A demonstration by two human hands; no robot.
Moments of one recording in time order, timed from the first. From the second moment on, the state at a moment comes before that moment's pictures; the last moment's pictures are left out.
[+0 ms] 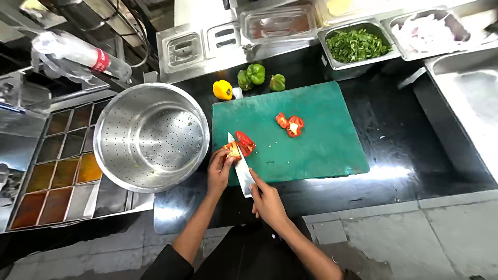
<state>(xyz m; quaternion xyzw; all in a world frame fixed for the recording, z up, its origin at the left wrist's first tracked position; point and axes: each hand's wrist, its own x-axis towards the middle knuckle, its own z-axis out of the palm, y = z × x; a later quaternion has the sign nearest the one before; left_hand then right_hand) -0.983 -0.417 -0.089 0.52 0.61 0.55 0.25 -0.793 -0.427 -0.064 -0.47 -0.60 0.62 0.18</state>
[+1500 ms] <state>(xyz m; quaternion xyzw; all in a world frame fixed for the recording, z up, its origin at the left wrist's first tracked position) -0.976 -0.454 -0.080 0.43 0.74 0.49 0.14 -0.804 -0.420 -0.056 -0.47 -0.54 0.67 0.19</state>
